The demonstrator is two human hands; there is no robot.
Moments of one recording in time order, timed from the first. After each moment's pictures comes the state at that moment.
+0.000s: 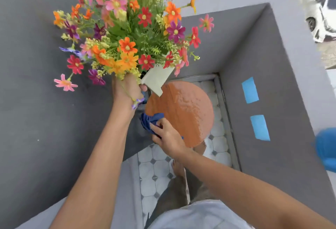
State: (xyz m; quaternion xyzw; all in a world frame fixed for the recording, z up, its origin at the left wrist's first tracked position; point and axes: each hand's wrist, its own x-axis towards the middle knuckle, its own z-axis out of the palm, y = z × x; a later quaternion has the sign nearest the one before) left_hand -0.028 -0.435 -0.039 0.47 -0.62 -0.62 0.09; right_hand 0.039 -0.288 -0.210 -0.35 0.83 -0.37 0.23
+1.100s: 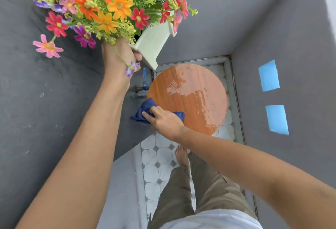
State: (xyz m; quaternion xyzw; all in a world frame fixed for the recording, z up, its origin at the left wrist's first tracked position) left_hand -0.069 -0.463 -0.085 0.48 -0.63 -0.60 0.13; right_hand 0.017 -0.322 -0.294 -0.54 0.80 -0.22 0.10
